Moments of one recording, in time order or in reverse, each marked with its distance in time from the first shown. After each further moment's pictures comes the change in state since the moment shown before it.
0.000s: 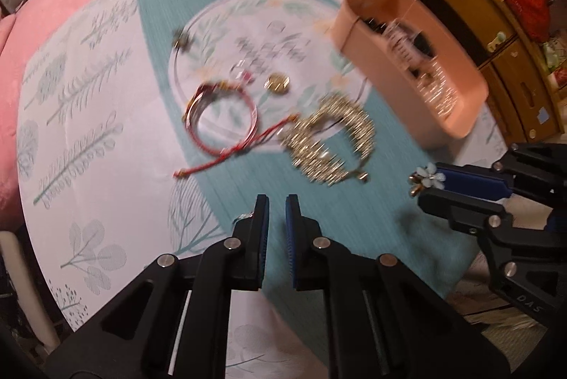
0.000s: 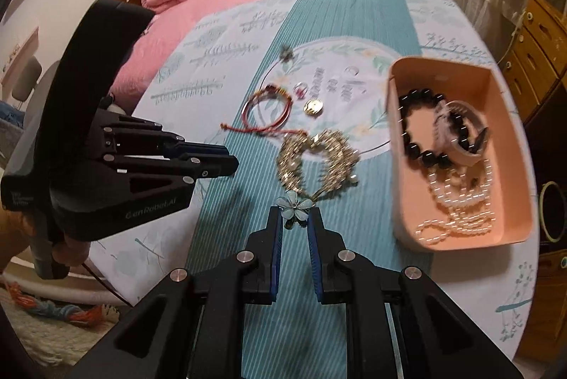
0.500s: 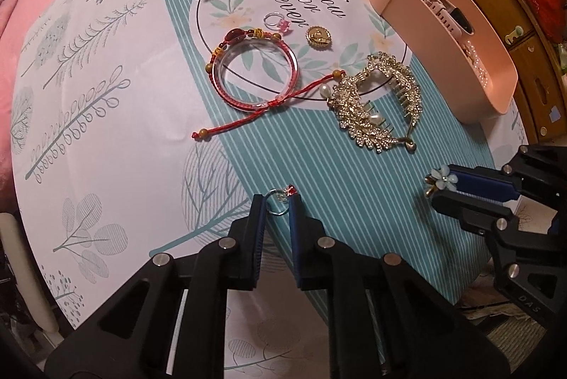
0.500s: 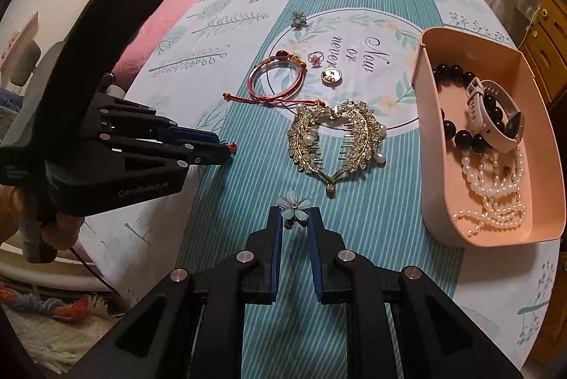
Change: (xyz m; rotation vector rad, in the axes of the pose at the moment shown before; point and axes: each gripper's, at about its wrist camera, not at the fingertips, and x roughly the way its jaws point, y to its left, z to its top) left arm 0.037 0.034 -0.023 -0.040 0.102 0.026; right arm 0.043 0.014 -0.011 -0.035 0.083 0.015
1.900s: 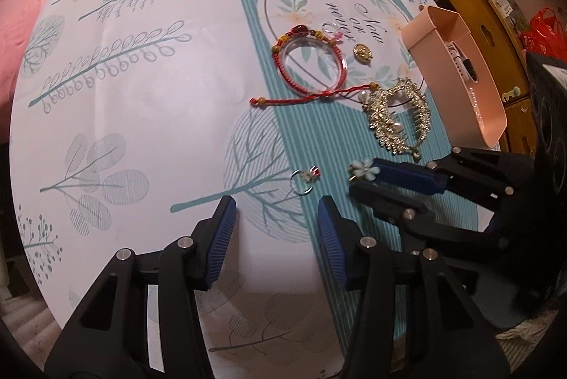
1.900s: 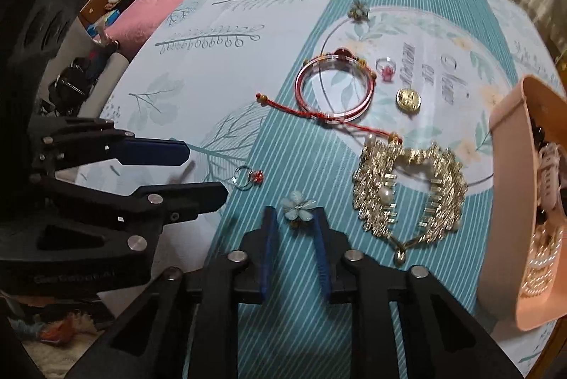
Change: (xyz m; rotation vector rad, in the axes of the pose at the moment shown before) left arm -0.024 0.054 -0.043 -0.219 -0.056 -0.099; right arm 0.063 0.049 0.047 -0.132 0.080 -0.022
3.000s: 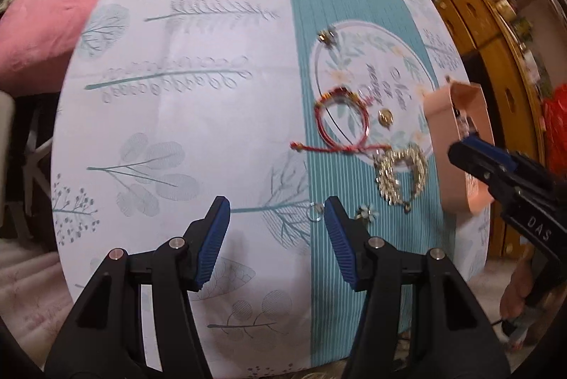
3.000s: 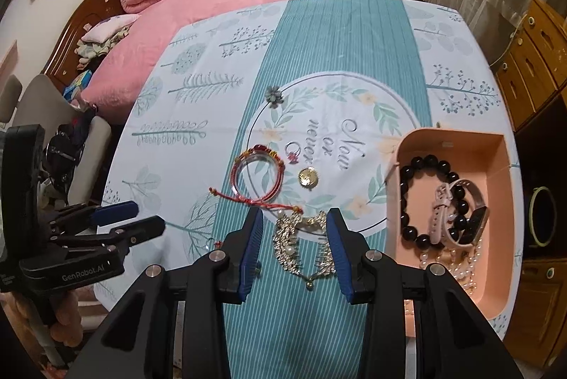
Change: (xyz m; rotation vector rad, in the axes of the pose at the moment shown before) left arm -0.049 0.021 0.015 -0.204 -0.046 0.067; right arm -0.090 -0.073 0.047 0.204 -0.081 -0.017
